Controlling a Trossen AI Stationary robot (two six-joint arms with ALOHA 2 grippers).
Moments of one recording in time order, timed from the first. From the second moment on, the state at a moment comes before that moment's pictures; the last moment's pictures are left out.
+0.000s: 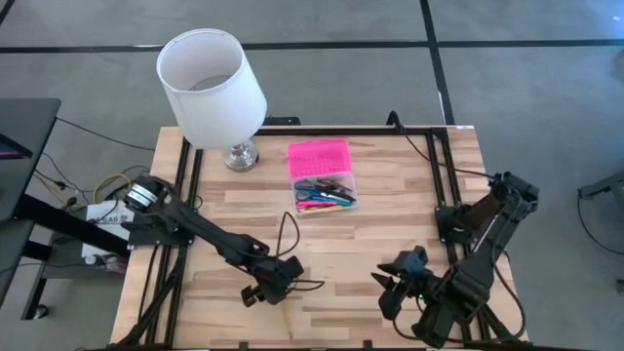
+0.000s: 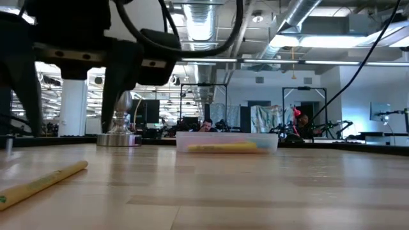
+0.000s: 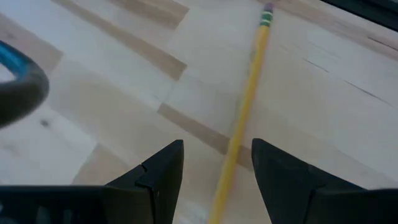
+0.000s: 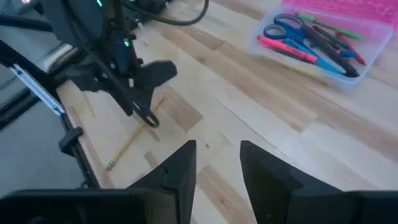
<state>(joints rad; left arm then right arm) -0.45 1.78 1.02 -0.22 0.21 0.53 0.93 1.64 1.48 -1.17 0.86 1.60</state>
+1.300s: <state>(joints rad) -0.44 1.93 1.08 -0.33 0.05 0.18 0.95 1.64 1.48 -1.18 0.85 1.62</state>
